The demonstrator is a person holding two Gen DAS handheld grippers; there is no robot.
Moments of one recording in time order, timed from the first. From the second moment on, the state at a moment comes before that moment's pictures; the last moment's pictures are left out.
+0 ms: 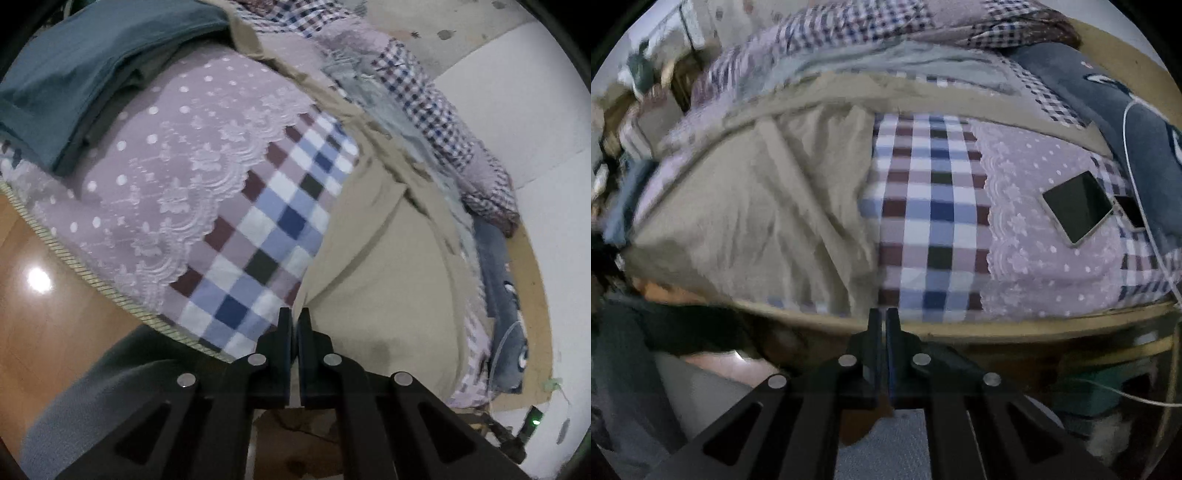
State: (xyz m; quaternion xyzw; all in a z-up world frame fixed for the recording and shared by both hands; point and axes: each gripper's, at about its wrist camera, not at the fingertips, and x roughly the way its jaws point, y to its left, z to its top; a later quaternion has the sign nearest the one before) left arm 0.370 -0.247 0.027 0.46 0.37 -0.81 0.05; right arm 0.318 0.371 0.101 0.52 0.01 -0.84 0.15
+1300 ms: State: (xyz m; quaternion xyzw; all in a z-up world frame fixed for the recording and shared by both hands) left arm 0.352 -0.234 0.023 0.49 0.33 -0.81 0.05; right arm 0.285 0.288 0.050 0.61 0.20 -0.75 0.16
